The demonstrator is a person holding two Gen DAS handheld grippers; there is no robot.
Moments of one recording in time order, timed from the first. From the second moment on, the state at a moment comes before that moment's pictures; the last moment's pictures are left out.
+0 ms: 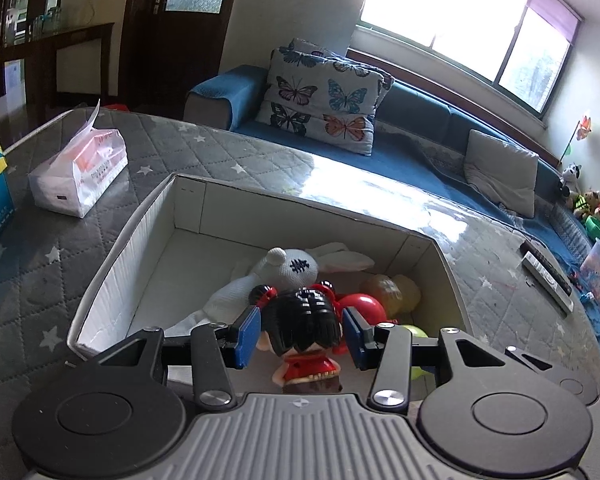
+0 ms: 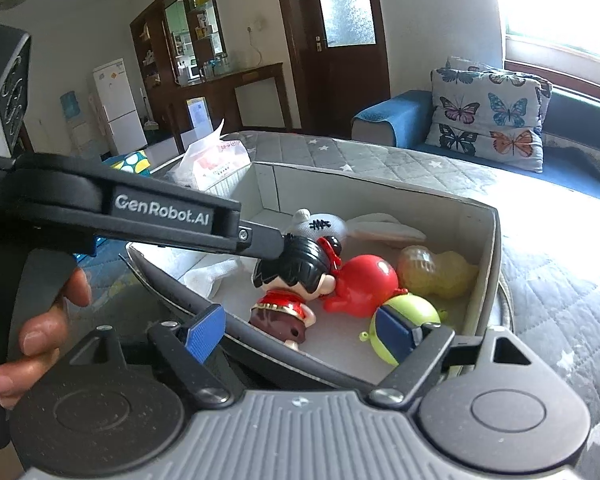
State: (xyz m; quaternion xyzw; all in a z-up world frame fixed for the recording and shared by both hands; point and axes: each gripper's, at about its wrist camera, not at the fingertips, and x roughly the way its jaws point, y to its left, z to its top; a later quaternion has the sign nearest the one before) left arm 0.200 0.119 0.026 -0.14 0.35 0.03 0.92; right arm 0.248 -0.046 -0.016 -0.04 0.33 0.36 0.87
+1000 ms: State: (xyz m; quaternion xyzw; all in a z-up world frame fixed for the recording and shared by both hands) left arm 0.130 0.105 0.028 -0.06 0.32 0.05 0.94; right arm 0.188 -0.064 -0.009 -0.06 0.29 0.32 0.90
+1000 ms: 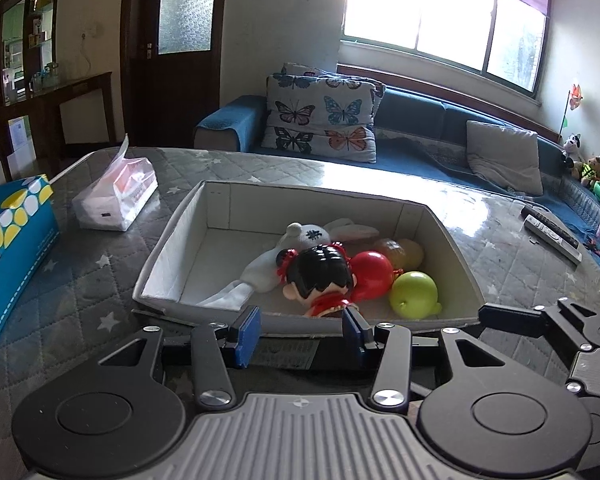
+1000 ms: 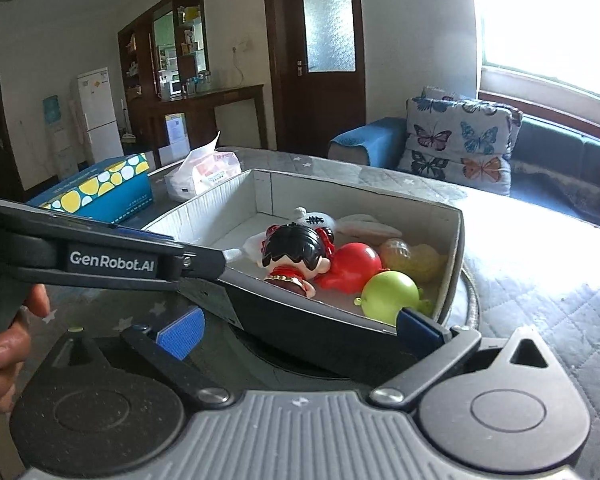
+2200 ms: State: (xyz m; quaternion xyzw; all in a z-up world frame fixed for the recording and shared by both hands) left arm 0.091 0.089 0.017 -0.01 0.33 0.07 0.94; right arm 0.156 -0.069 -0.030 -0.04 0.32 0.32 0.89
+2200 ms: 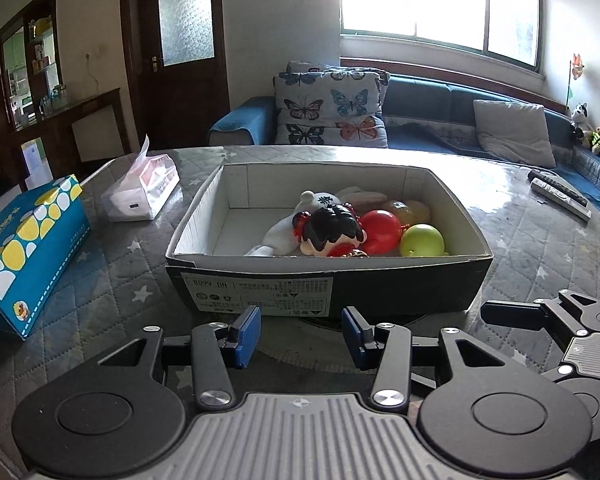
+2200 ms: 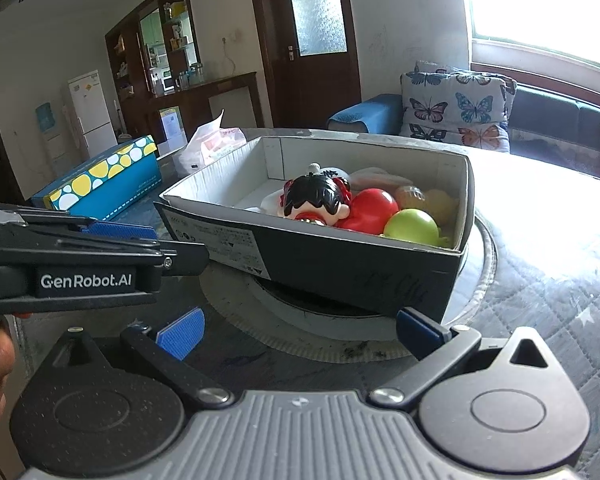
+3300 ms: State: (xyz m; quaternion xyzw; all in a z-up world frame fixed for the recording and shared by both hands) left arm 0.102 0.092 0.003 0.00 0.35 0.09 0.93; right arm 0.169 -0.061 -0.042 -0.02 0.36 0.32 0.88
